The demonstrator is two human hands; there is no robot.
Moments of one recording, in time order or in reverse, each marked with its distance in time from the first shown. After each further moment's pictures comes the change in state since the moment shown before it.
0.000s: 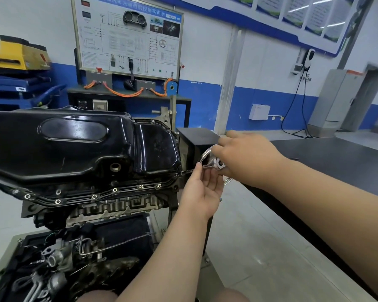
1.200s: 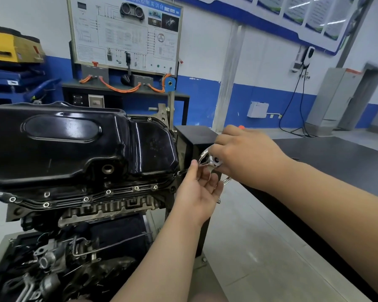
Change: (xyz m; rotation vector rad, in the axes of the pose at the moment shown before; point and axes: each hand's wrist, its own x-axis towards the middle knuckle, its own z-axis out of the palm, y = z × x) left_hand 0.010 0.005 -0.006 0.117 -0.071 0.005; right_hand 0.001 0.001 -0.006 0.007 -0.002 -0.022
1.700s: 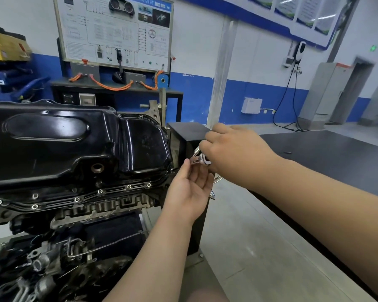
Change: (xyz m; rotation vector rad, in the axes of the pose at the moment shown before) left_hand 0.003 0.001 -0.008 -0.082 -0.066 0.038; right_hand 0.002 -0.010 -0.001 -0.010 0.069 -0.022
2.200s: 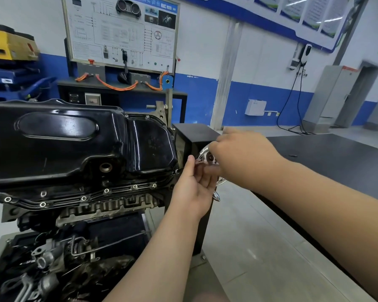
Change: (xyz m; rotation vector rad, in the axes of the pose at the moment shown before) left_hand 0.001 0.003 0.007 0.005 0.088 0.026; right_hand 0.007 -0.005 -0.002 0.103 -0.110 0.172
